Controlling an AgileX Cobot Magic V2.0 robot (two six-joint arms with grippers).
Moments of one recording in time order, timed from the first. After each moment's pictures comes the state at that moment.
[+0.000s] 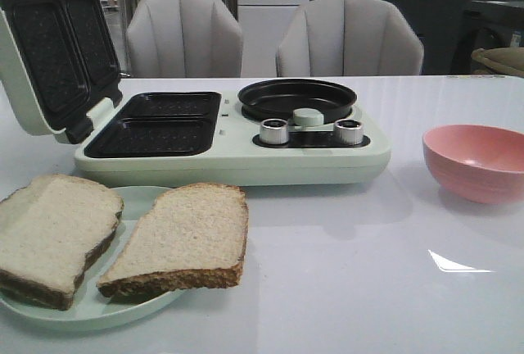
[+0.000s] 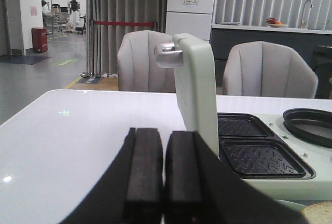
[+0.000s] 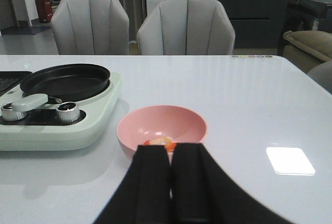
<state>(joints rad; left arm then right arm) -0.07 -0.01 0.01 0.04 -0.01 -0.13 0.08 -0.01 0.03 -0.02 0.06 0.09</state>
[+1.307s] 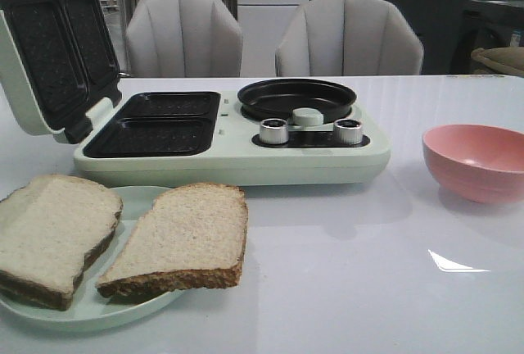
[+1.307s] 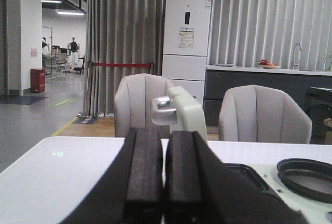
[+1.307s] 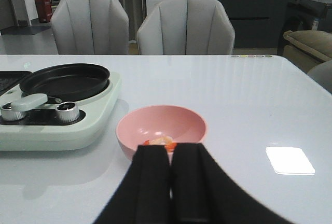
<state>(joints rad) -0.07 0.00 -0.10 0.04 -0.06 -0.13 0.08 -0.01 0.03 -0.02 0.06 0.09</state>
